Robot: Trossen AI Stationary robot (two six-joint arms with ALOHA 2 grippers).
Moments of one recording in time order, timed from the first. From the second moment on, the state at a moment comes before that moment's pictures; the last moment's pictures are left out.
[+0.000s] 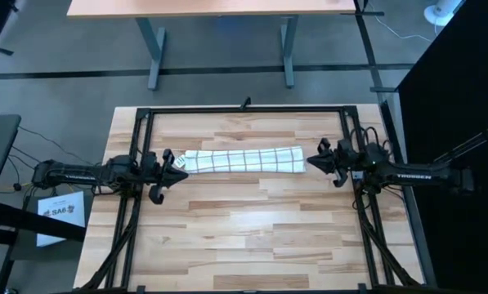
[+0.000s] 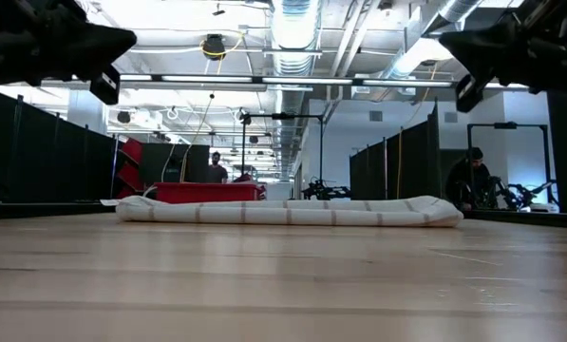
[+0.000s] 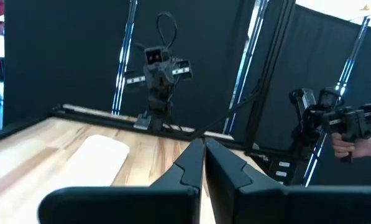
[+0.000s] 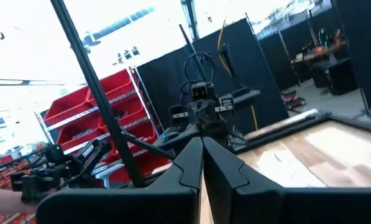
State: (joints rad) left arm -0.01 0.22 0.01 0.38 0.04 -0.22; right arm -0.29 0.49 0.01 0.77 -0.31 0.46
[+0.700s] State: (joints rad) left arm -0.10 0.13 0.01 0.37 0.02 -0.15; right arm -0.15 0.48 0.01 0.84 -0.16 0.31
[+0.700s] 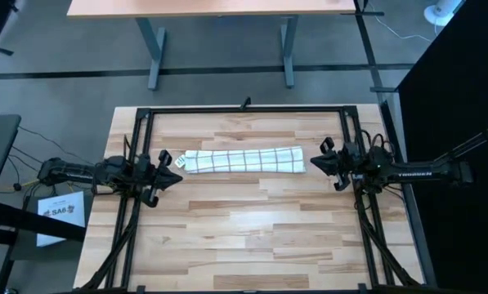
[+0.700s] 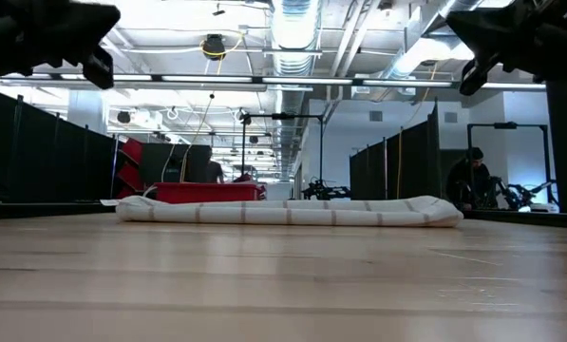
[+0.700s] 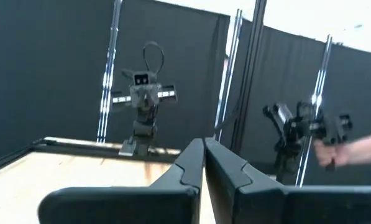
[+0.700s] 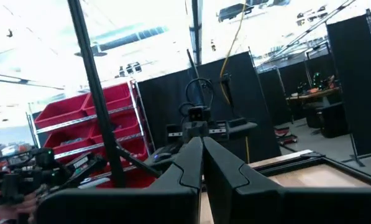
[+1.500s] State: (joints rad) left arm -0.10 0.00 0.01 0.01 -0.05 -0.11; right arm -0.27 0.44 0.01 0.58 -0.38 0.31
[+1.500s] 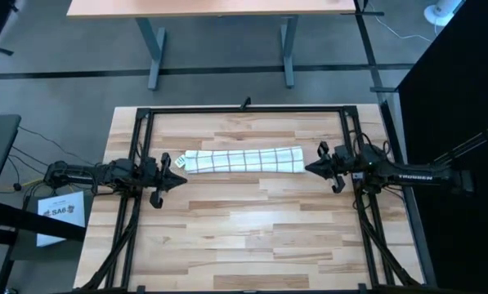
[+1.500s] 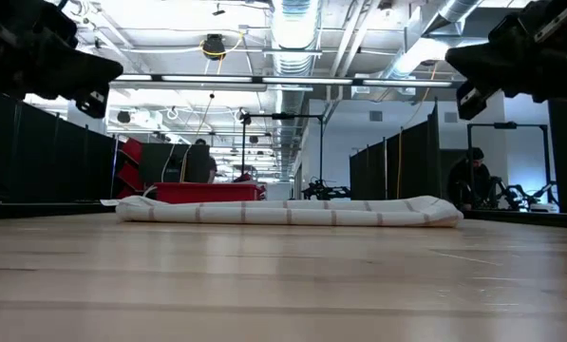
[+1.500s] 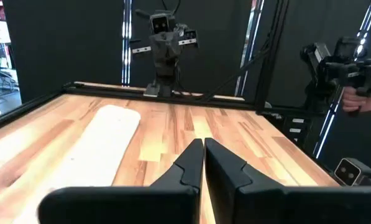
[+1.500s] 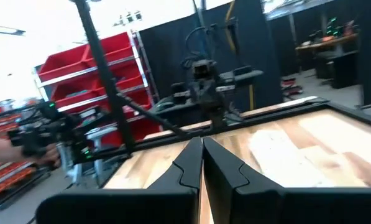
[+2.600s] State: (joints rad) left arm -0.03 0.01 0.01 0.02 -0.07 -0.09; right arm -0.01 0.00 0.01 0.00 0.00 0.21
